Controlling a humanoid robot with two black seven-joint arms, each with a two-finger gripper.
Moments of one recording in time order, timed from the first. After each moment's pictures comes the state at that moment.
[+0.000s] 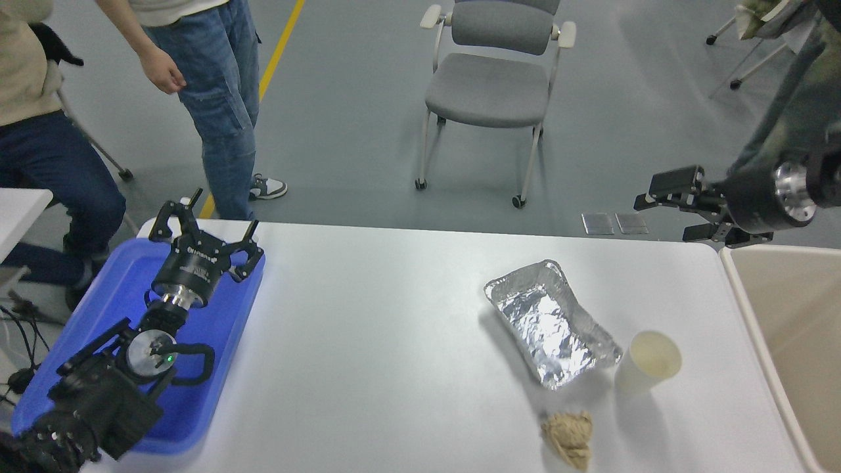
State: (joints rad) left arm -0.60 0.22 -0.90 -0.44 -0.08 -0.64 -0.32; right arm 2.00 -0.50 -1.43 1.16 -0.12 0.61 0.42
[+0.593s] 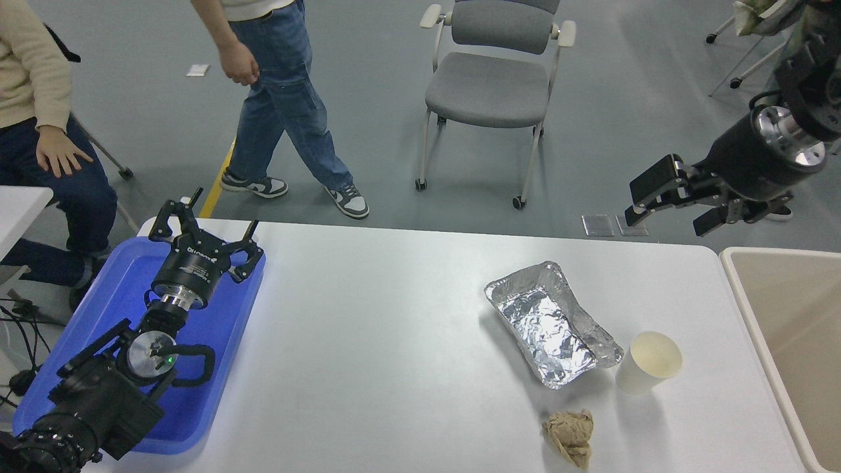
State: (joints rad) left arm -0.60 0.22 -0.90 -0.44 -0.08 -0.64 -0.32; right arm 2.25 -0.32 -1.47 1.30 -0.40 0.78 0.36
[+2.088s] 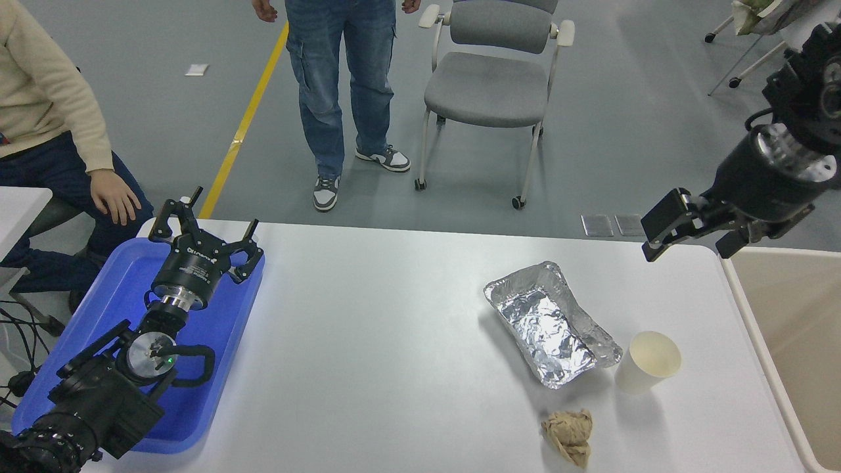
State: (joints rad) left arm -0.60 0.22 -0.90 -0.44 -0.08 -0.64 -0.32; right arm 2.18 -0.41 -1.44 1.34 -0.44 0.75 0.30
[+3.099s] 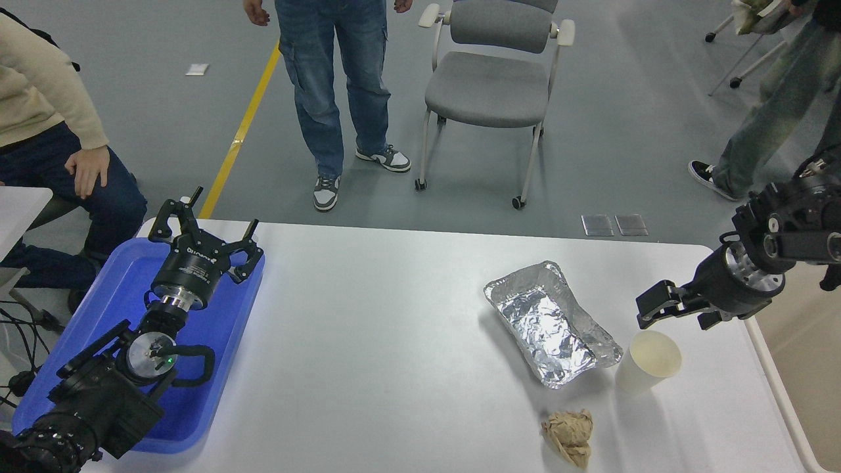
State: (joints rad) left arm -0.59 0.22 -0.90 -0.44 -0.08 -0.64 -0.32; right arm 1.62 -0.41 -1.33 1.06 -0.46 0.50 0.30
